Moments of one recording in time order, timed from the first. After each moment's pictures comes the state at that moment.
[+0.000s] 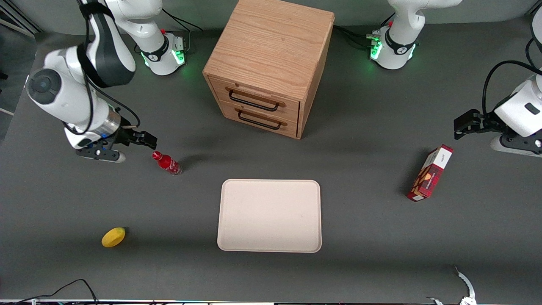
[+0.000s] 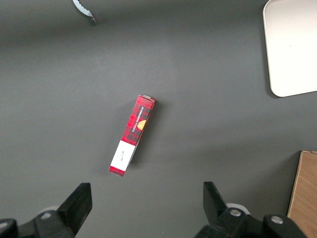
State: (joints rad) arm -0.01 0.02 0.18 -2.13 0.04 2.12 0.35
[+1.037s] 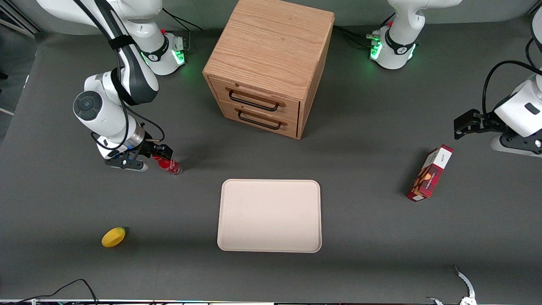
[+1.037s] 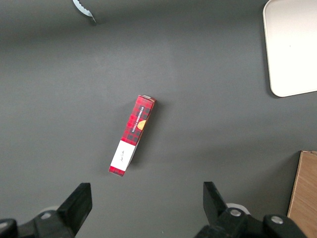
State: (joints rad) arm -0.01 0.10 0.21 -2.25 0.00 2.38 0.38
